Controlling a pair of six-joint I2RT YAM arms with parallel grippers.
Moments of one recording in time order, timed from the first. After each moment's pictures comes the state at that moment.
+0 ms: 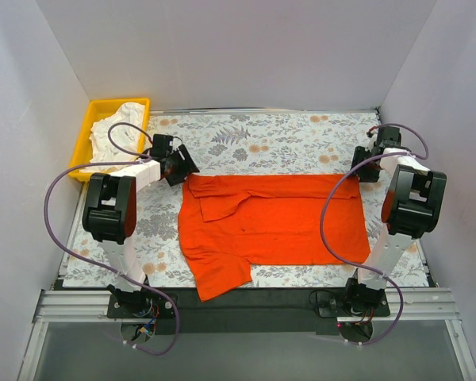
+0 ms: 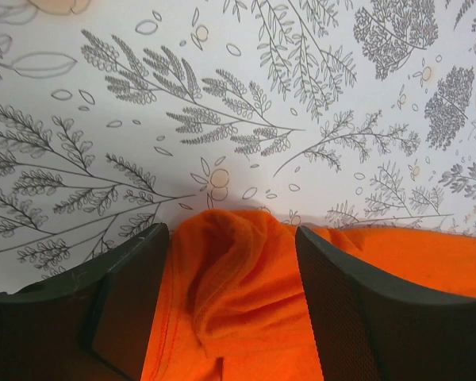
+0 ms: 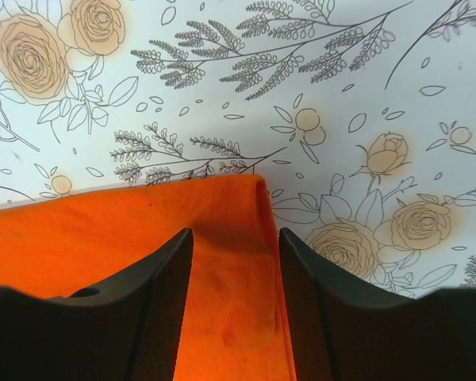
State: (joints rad) left arm -0.16 1.89 1.17 -0.17 0.14 -0.66; right arm -0.22 1.92 1.32 -0.45 -0.18 0.04
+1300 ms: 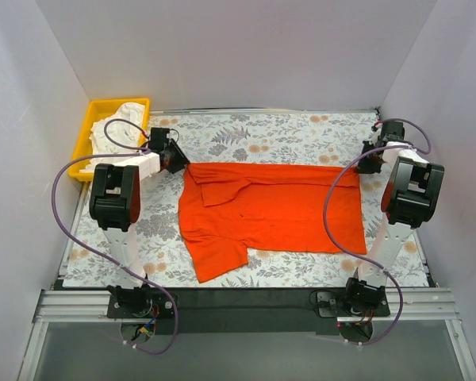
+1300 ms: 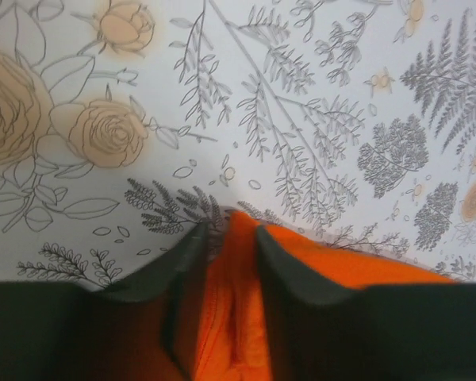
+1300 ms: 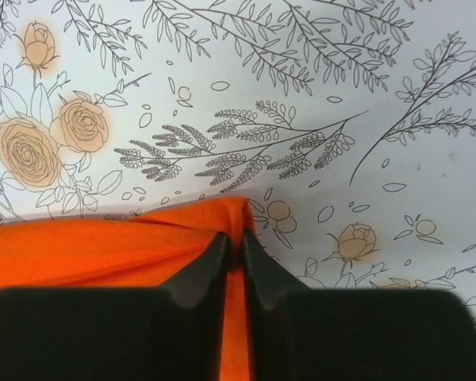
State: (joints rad) left arm -0.11 2.05 1.31 -0.11 0.07 -0.72; right arm -0.25 2.08 1.48 -0.45 -0.21 0.08
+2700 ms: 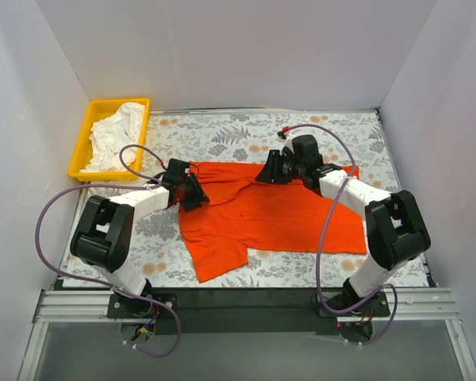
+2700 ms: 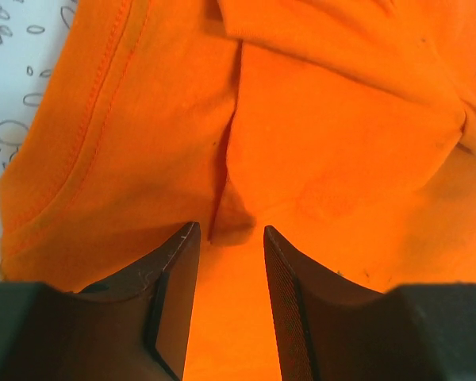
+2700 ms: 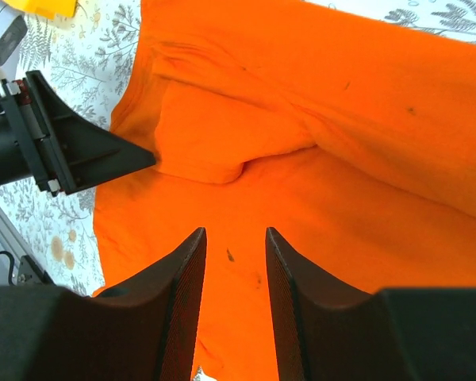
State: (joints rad) left arm -0.35 1.63 0.85 -0.17 0.09 -0.82; right arm 0.45 1.64 1.04 -0.03 -0.43 0.47
